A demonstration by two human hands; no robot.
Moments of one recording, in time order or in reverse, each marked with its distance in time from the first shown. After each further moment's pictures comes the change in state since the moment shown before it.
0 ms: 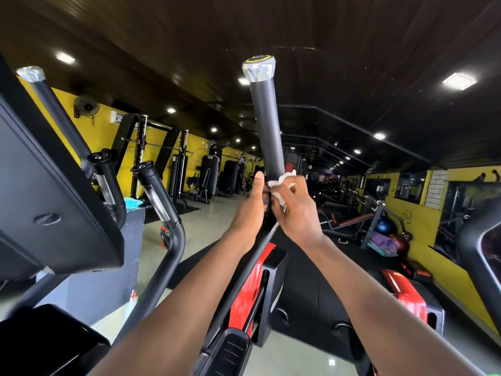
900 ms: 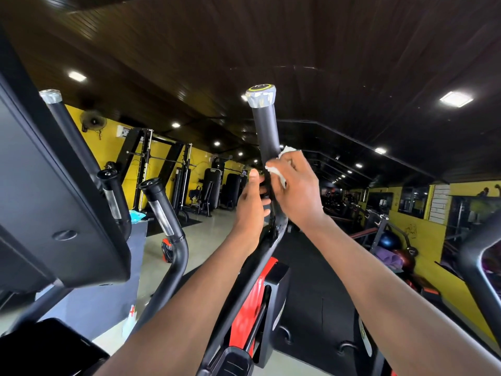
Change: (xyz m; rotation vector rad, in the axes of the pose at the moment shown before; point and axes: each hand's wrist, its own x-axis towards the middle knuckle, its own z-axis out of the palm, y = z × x) left_hand 0.001 0.030 -0.002 -0.217 0.101 0.125; right_hand 0.074 -0.030 -0.031 -0.016 0.177 -0.146
